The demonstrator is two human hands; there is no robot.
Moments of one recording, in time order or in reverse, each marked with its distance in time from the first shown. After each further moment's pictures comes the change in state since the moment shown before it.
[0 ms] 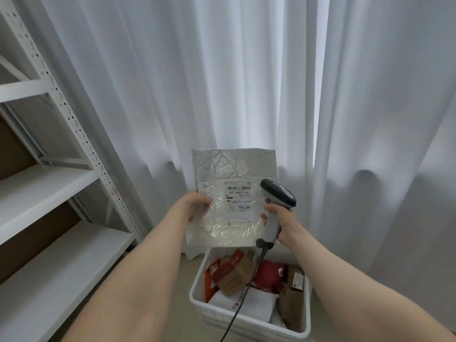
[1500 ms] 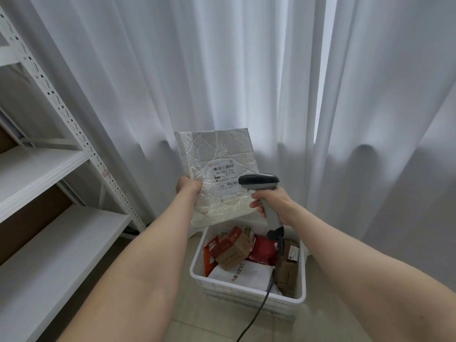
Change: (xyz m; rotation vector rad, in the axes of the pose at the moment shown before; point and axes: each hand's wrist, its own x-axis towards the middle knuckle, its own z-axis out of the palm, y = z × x) left_hand 0.056 -0.042 -0.004 -0.017 0.342 0.031; right_hand -0.010 0.013 0.019 -0.536 -0.123 0.032
